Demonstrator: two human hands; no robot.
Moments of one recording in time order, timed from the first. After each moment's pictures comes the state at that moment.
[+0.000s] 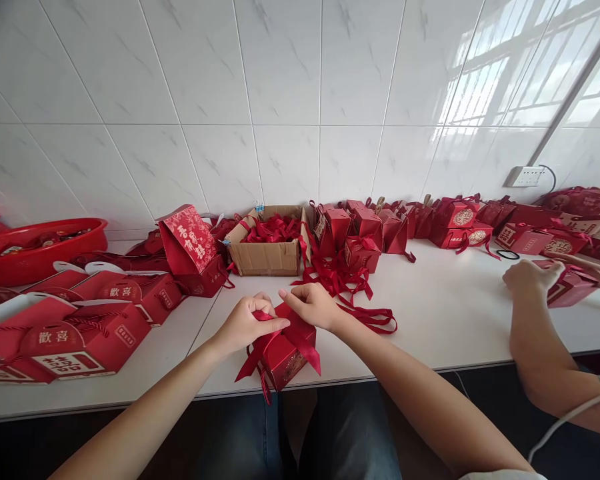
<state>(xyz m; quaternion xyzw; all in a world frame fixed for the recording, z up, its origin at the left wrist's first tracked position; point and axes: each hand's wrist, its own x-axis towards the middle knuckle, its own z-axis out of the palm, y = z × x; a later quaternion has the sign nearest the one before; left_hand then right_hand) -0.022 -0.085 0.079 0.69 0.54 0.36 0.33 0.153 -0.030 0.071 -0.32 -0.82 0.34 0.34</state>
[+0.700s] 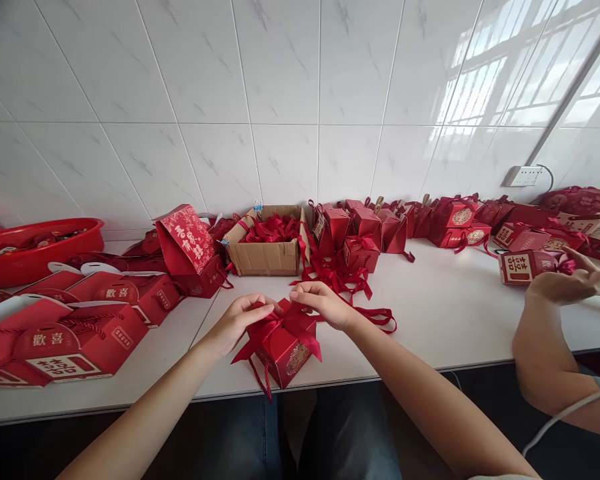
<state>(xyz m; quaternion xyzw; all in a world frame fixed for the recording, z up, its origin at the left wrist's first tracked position) -0.030 -0.088 0.083 0.57 0.46 0.43 0.54 0.168 -0.029 0.074 -0.20 -0.62 0.67 0.35</state>
